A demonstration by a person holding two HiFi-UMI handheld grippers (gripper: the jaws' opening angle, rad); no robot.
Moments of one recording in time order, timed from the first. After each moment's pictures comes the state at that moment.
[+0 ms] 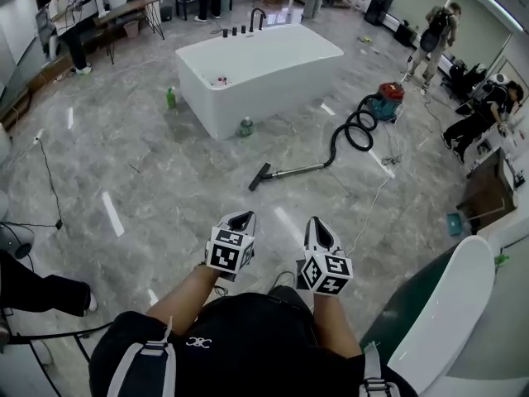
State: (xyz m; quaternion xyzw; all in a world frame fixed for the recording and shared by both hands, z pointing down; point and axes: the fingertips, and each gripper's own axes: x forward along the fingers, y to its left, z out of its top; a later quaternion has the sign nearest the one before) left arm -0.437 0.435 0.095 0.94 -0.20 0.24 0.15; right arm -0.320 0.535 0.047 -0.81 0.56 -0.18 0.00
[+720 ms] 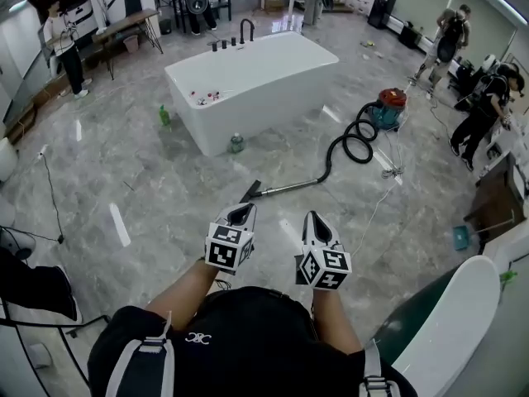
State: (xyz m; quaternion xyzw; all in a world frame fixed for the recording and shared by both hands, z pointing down) left arm -0.239 0.403 0.050 0.95 -0.23 0.20 0.09; right arm -0.127 0.501 0.027 -0.79 0.59 -0.16 0.03
